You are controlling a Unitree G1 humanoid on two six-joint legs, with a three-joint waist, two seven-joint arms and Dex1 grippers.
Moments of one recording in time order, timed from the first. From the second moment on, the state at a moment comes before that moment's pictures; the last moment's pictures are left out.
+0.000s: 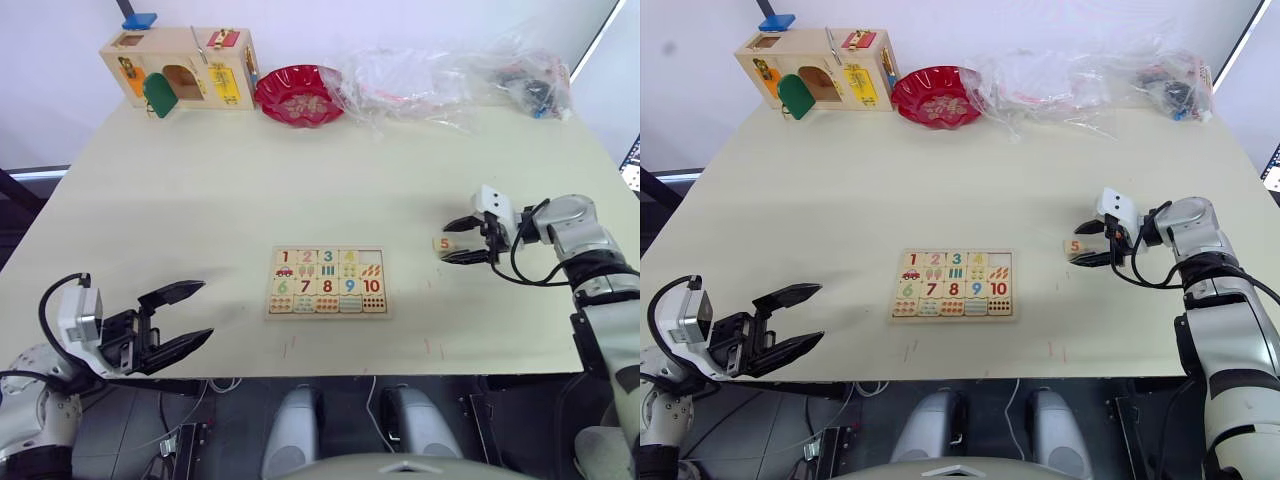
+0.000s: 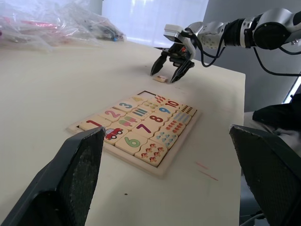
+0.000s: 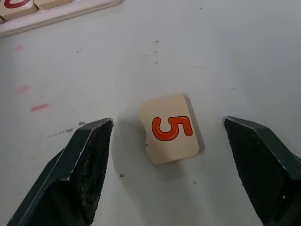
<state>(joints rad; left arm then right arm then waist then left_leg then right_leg) 0.14 0.73 0.44 0.17 -0.78 0.03 -1.58 -0.95 -0.62 0.18 1.09 -0.01 -0.15 1.46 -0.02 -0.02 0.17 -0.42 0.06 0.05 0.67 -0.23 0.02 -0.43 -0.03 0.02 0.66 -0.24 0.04</state>
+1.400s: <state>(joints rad) 0.11 0.74 0.41 0.23 -0.79 -0.03 -1.58 -0.92 -0.62 0.14 1.08 -0.02 -0.18 1.45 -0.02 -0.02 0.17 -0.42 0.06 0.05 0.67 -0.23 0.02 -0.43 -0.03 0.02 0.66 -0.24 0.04</state>
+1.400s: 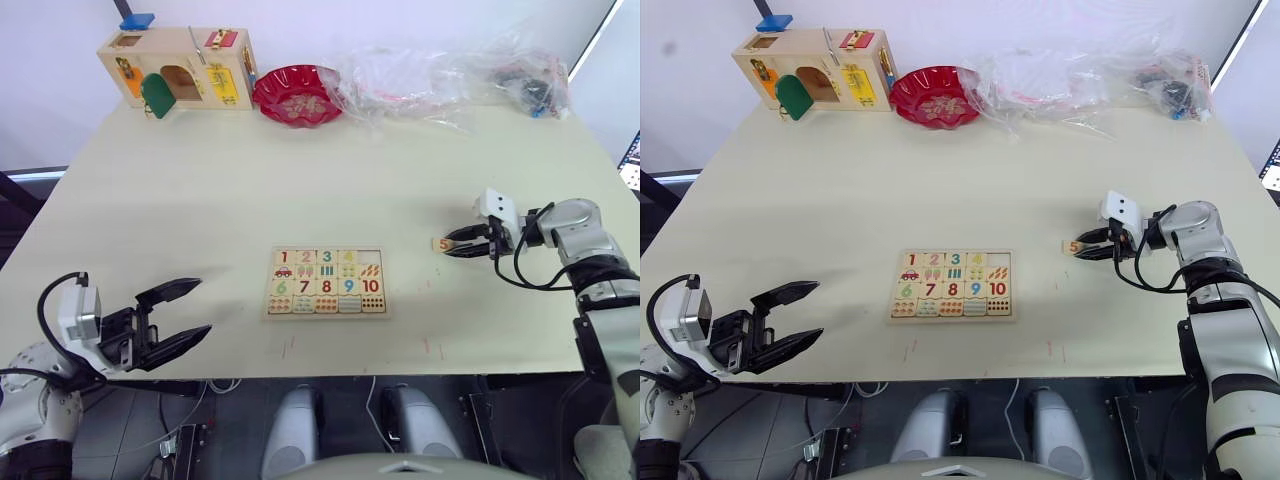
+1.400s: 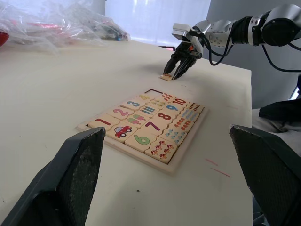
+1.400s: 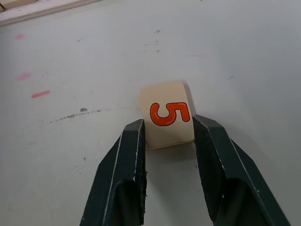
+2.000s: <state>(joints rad) 0.10 0.75 0.41 0.25 -0.79 -0.04 -1.58 -0.89 -0.71 0.32 0.00 -0.06 0.70 1.39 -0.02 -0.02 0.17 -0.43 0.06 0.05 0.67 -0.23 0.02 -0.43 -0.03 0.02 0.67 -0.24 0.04</state>
